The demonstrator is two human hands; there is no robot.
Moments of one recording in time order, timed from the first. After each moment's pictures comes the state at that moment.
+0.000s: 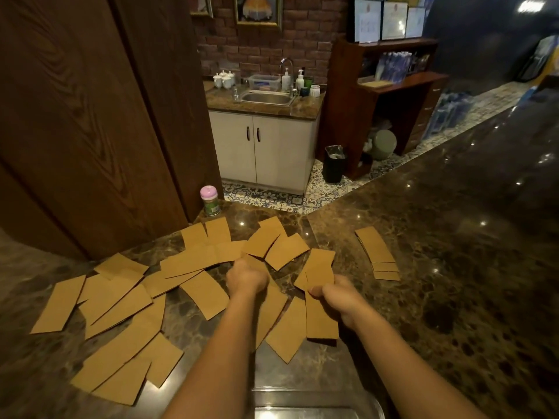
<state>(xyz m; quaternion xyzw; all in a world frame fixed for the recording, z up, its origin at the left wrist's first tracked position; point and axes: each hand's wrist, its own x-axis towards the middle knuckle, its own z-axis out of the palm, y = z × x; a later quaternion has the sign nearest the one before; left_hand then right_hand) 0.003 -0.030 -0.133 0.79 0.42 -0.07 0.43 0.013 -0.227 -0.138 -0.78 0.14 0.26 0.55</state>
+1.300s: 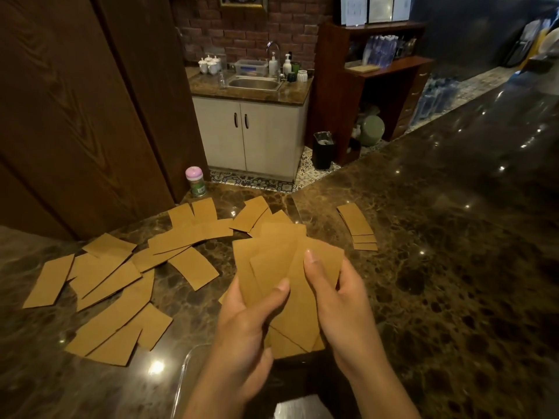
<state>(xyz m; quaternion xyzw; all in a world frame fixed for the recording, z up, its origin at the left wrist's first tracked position) -0.193 -0.124 -0.014 0.45 0.19 0.02 0.87 -0.146 -0.244 -0.027 -0.66 -0.02 0.07 0.75</state>
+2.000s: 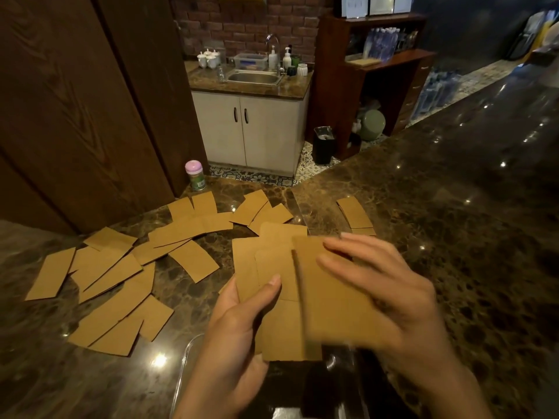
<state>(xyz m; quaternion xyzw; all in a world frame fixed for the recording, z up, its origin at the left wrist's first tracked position) -0.212 -0.123 0.002 0.41 0.18 -0.02 0.89 -0.147 -0.310 -0.017 -0.79 -0.36 -0.18 0.46</state>
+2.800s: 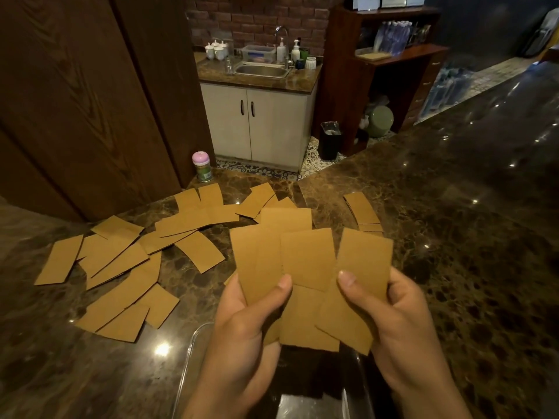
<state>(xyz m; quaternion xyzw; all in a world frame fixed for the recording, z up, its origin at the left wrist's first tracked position) -0.218 -0.128 0.001 0.41 0.16 0.04 0.89 -0.172 -0.285 -0.012 -0.61 0.01 0.10 0.79</state>
